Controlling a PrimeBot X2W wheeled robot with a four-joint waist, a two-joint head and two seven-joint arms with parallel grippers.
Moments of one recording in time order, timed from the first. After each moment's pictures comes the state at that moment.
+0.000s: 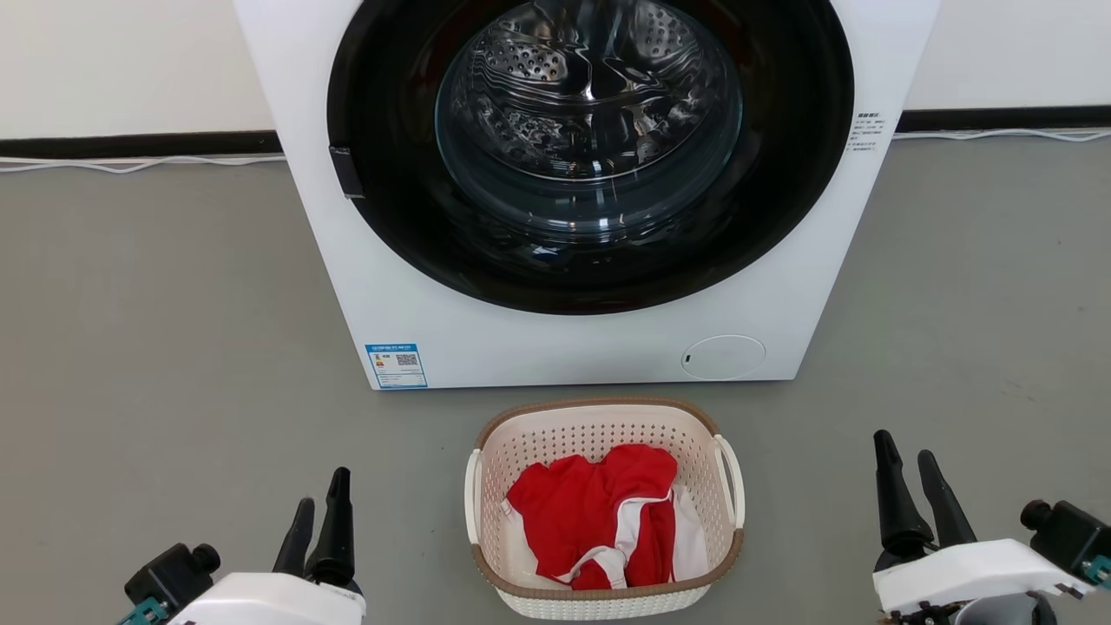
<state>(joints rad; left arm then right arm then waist) 0.00 0.03 -0.01 0.28 -0.91 -0.05 -0.09 -0.02 -0.04 -0.09 0.26 0.67 0.12 -0.09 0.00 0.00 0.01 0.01</state>
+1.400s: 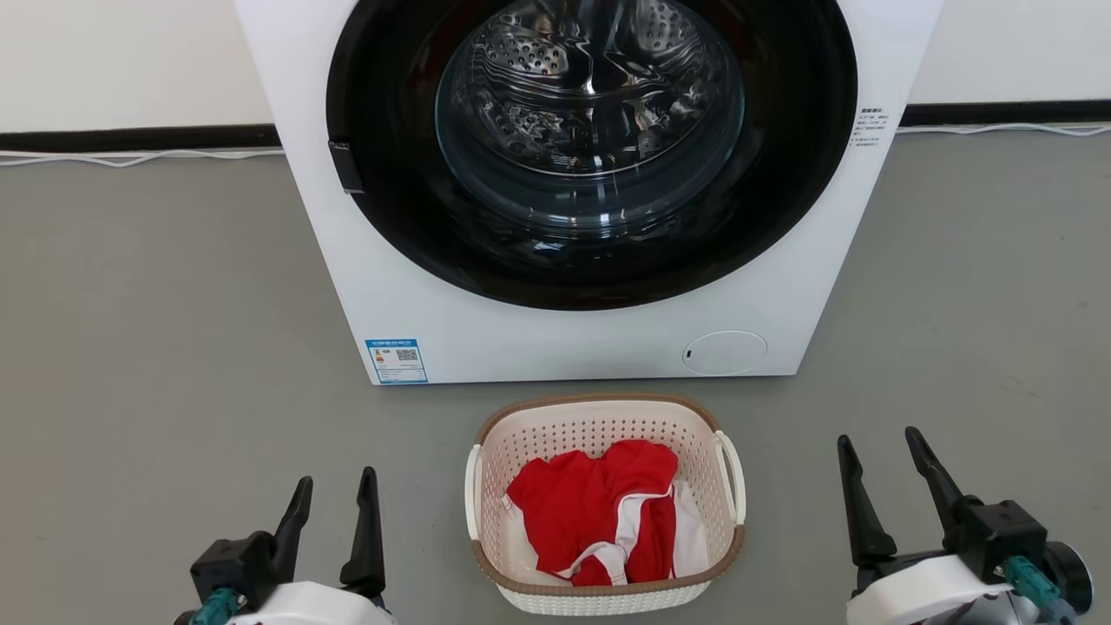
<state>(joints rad) 0.01 0.04 -0.06 0.26 -0.32 -0.01 -0.24 -0.02 -0.05 -0.08 0.26 0.01 0.12 -0.23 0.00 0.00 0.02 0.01</state>
